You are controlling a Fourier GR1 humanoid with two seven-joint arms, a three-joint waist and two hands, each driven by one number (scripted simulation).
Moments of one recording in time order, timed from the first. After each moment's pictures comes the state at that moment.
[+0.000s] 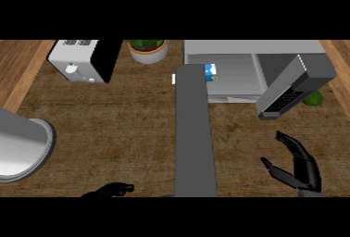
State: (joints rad) left arm 0.45 0.12 -0.25 -1.74 -0.01 -0.36 -0.44; right arm -0.21 -0.24 -0.20 -0.53 -0.05 0.05 -1.03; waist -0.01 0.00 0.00
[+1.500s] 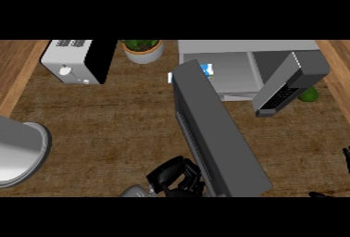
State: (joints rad) left arm -0.25 0.00 -0.68 -1.05 -0.13 -0.15 -0.24; right arm 0.01 -0.44 -0.26 -0.72 -0.22 0.26 -0.97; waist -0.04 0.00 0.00
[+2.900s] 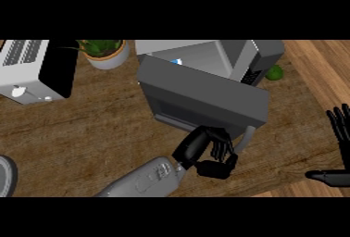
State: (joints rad) left arm -0.68 0.01 -0.99 -0.98 0.39 0.39 -0.28; right arm -0.06 -0.50 -0.11 -1.04 -0.32 0.36 -0.80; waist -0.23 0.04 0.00
